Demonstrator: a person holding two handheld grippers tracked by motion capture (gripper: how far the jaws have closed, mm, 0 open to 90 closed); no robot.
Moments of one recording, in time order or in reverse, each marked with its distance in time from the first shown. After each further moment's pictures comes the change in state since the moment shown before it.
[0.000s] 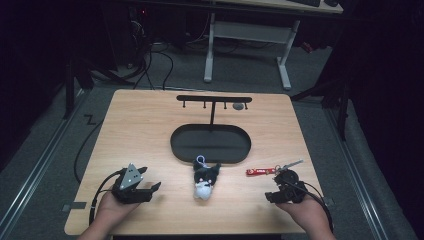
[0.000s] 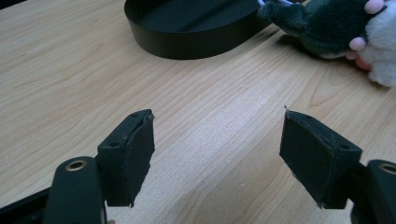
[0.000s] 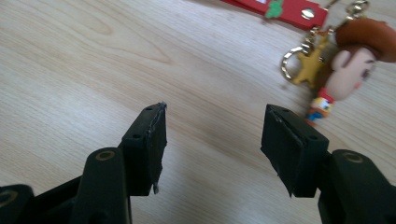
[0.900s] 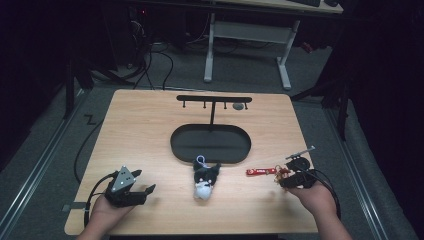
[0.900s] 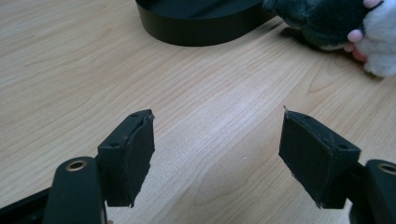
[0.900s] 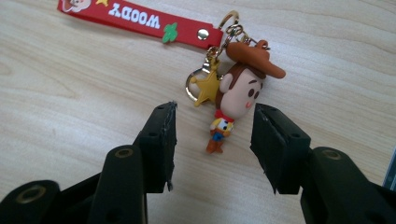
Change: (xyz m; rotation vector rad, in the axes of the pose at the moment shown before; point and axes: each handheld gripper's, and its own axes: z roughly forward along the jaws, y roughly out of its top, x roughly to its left) left arm 0.005 -0.011 -0.013 0.011 -0.005 -0.042; right arm -0.049 0.019 0.003 0.021 -0.078 0.107
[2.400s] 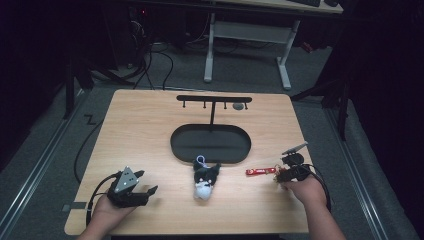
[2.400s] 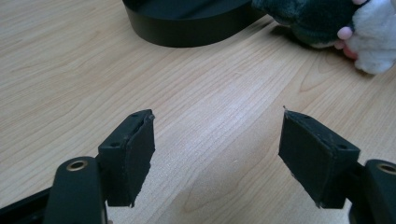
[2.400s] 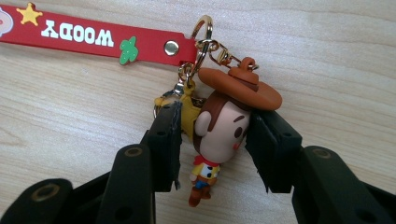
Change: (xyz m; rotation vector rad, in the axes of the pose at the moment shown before) left arm -0.004 0.003 0.003 -0.002 -0.015 0.019; right arm -0.011 0.020 0.035 0.068 -0.009 0.069
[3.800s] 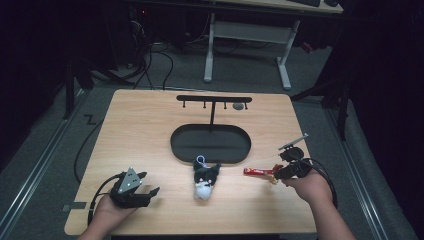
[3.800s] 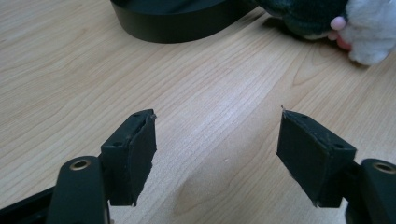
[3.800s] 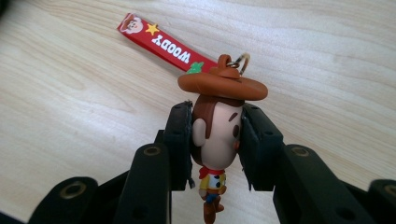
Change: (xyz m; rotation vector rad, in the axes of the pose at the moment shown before) left arm -0.005 0.001 0.005 0.029 -0.020 0.029; right arm 0.027 0.004 -0.062 -0.034 0.084 -0.140
